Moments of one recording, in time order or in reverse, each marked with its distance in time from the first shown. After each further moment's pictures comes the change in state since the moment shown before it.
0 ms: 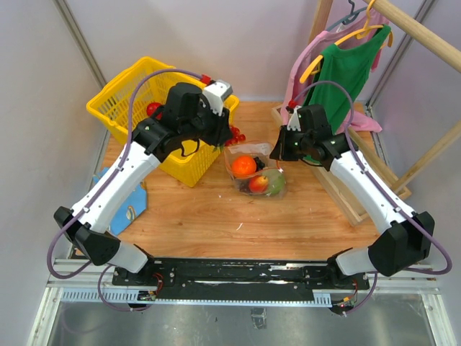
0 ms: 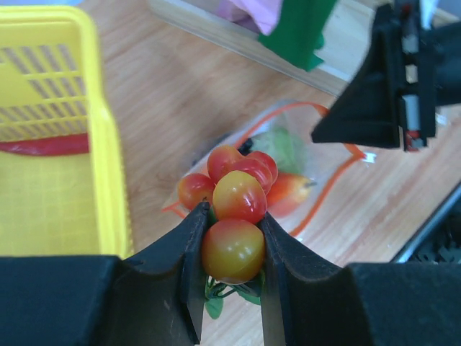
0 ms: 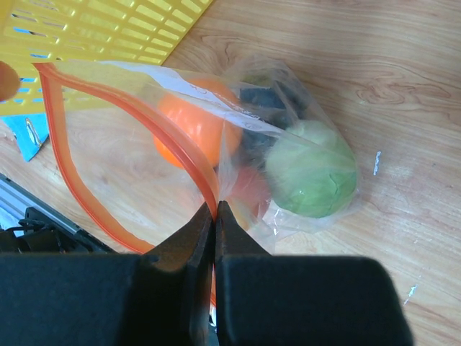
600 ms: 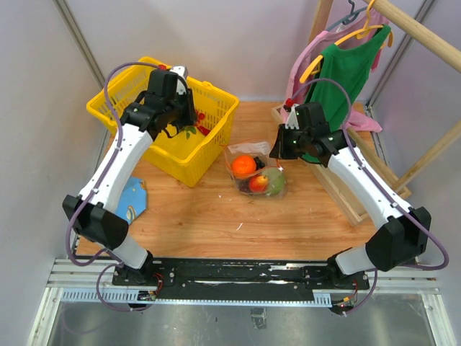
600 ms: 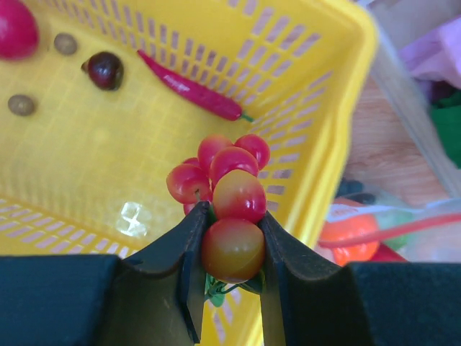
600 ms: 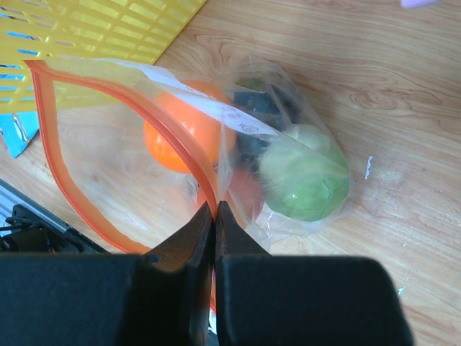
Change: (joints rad) left arm 0.266 0.138 0.045 -0.054 -0.206 -0.191; right arm 0.000 0.040 0.039 -0.024 0.005 -0.036
